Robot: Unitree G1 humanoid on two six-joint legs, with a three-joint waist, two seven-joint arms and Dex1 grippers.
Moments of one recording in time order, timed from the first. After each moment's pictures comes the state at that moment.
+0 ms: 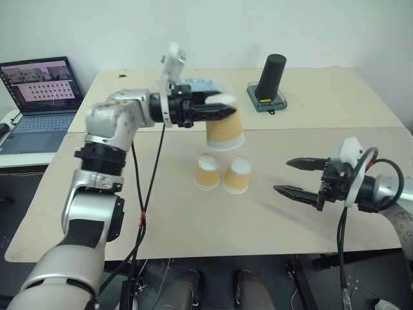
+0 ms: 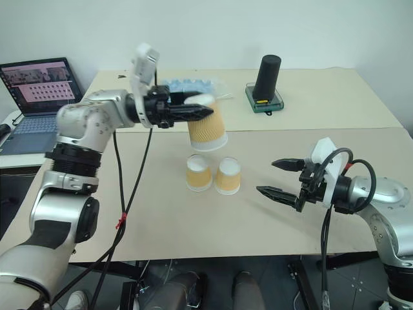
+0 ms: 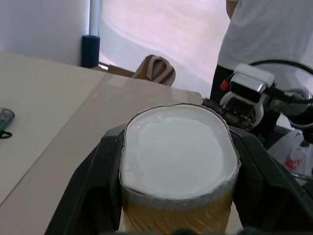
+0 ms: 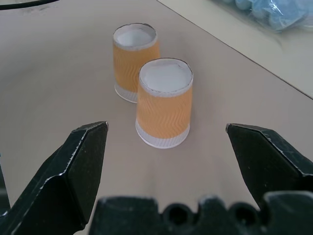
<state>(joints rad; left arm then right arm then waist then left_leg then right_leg) -1.18 0.40 -0.14 0.59 -0.49 0.57 -1.33 -0.14 -0.88 -0.26 -0.41 0.61 0.59 0.95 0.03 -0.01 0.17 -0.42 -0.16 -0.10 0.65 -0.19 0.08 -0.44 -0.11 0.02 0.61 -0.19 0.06</state>
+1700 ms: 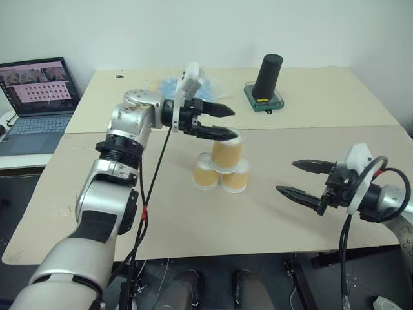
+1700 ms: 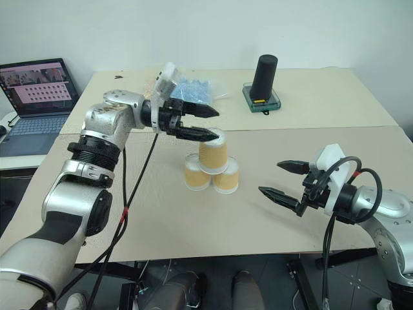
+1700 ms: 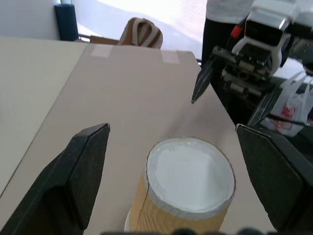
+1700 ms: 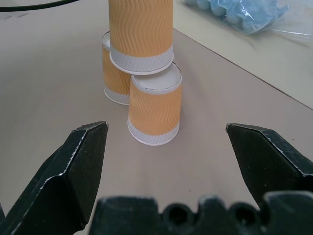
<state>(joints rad) -1.24 0.36 -0.04 0.70 -0.34 0.47 -1.42 -0.07 -0.86 -0.32 -0.48 0.63 0.59 0.88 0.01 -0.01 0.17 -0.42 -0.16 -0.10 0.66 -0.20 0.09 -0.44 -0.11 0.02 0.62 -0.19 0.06</state>
